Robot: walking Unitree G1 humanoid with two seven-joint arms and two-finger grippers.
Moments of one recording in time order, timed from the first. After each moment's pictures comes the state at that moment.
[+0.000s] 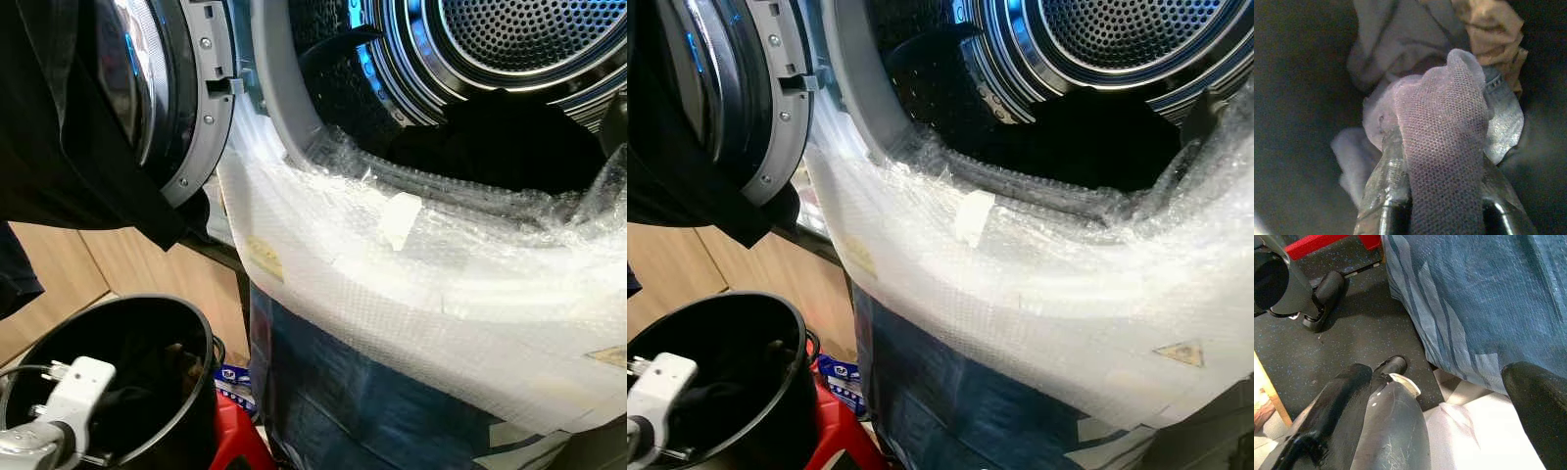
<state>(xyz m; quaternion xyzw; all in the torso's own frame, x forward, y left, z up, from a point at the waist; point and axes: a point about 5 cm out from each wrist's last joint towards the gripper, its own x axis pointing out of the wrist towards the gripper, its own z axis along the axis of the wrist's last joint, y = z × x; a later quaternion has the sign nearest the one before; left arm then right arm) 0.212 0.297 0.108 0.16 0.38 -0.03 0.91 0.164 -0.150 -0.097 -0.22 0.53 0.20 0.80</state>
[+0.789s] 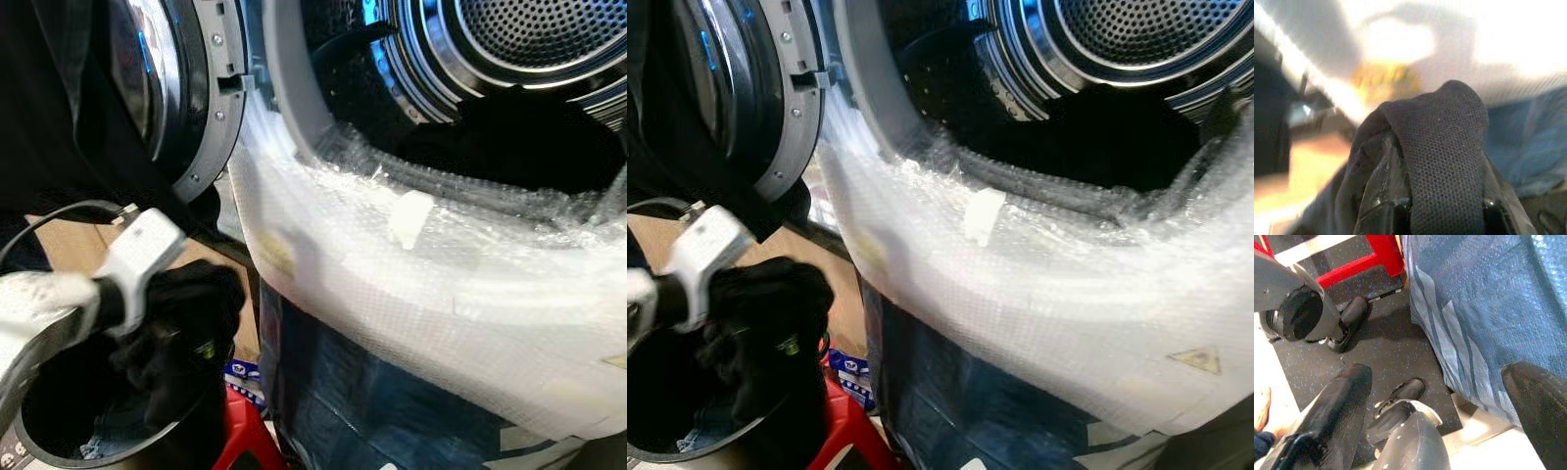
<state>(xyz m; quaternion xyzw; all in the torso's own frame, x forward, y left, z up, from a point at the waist) 0.271 0.183 0.256 0.20 0.12 -0.36 0.90 0.174 -0.136 -0.092 -0.18 0.50 0.22 0.82</state>
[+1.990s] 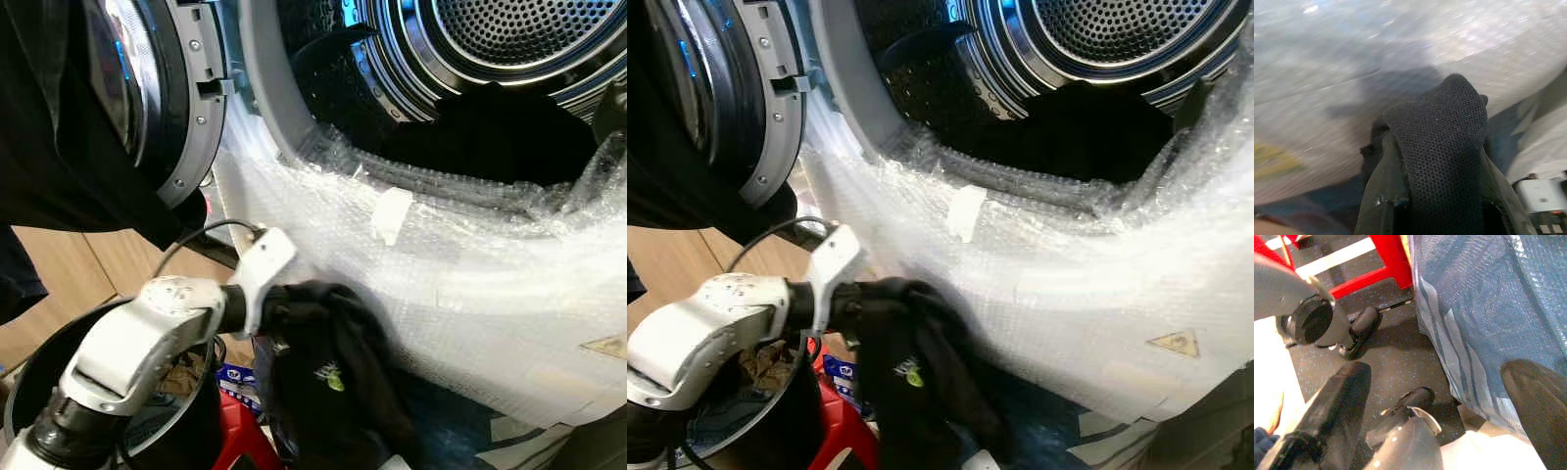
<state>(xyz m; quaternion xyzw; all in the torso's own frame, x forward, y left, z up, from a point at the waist) 0.287 0.123 0.213 0.12 0.12 -0.46 0.87 0.183 -0.155 -0.084 -0.16 0.48 0.28 0.81</state>
